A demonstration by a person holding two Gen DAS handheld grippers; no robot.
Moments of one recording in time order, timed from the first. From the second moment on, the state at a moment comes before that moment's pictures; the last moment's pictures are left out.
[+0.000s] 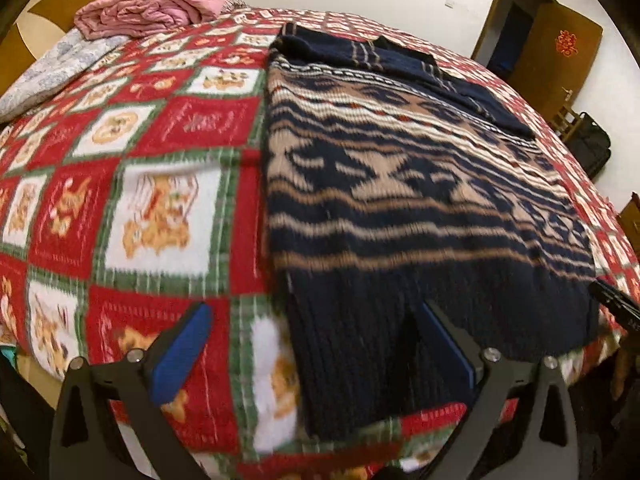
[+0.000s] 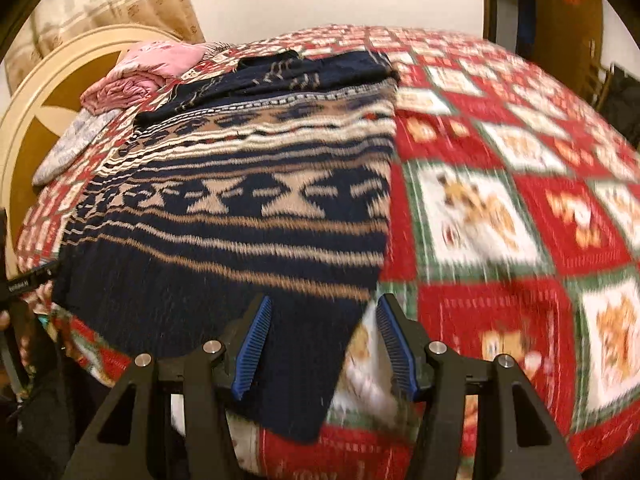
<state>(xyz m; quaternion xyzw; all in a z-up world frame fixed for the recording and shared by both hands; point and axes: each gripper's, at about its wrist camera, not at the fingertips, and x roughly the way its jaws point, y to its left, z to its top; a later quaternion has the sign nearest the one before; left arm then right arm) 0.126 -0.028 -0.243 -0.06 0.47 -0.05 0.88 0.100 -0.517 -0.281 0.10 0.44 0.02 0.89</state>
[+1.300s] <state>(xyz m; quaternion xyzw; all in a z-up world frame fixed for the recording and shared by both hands) 0.110 -0.027 -0.249 -0.11 0.49 -0.12 0.86 0.073 -0.520 -0.298 0.18 0.45 0.08 0.87</state>
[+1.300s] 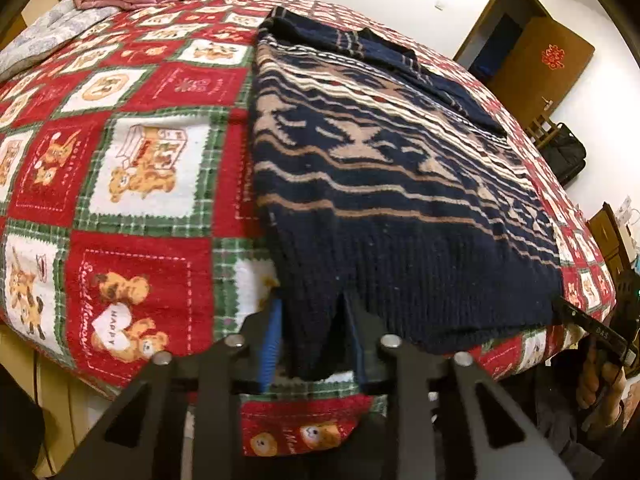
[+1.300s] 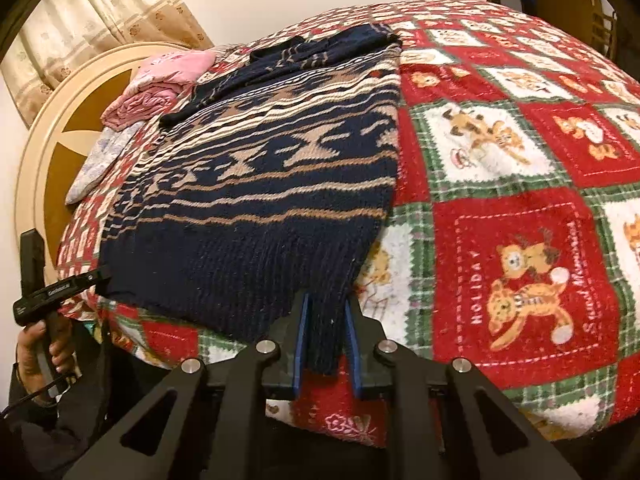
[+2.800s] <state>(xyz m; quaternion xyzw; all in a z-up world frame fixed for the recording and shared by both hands) 0.130 -0.008 -0.187 -0.23 0.40 -0.24 0.85 0.083 -0.553 -0.225 0.27 0.33 0.16 0.89</state>
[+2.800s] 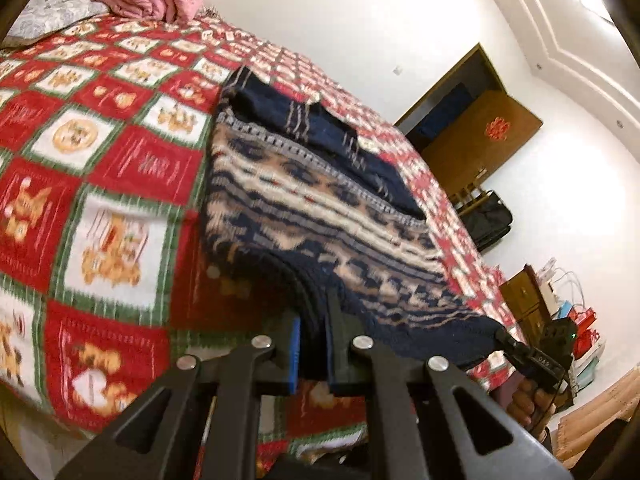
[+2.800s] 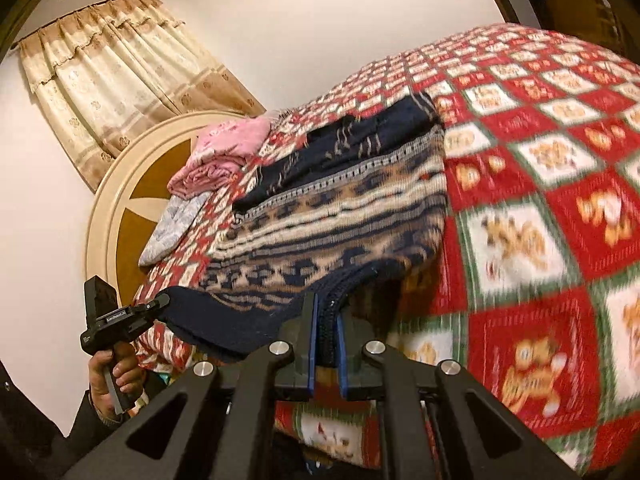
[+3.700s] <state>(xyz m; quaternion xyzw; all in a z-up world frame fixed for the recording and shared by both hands) 0.264 -0.045 -0.141 -0.23 0.38 -0.25 0.86 0.237 -0.580 -0.159 0.24 0.30 0.12 0.91</state>
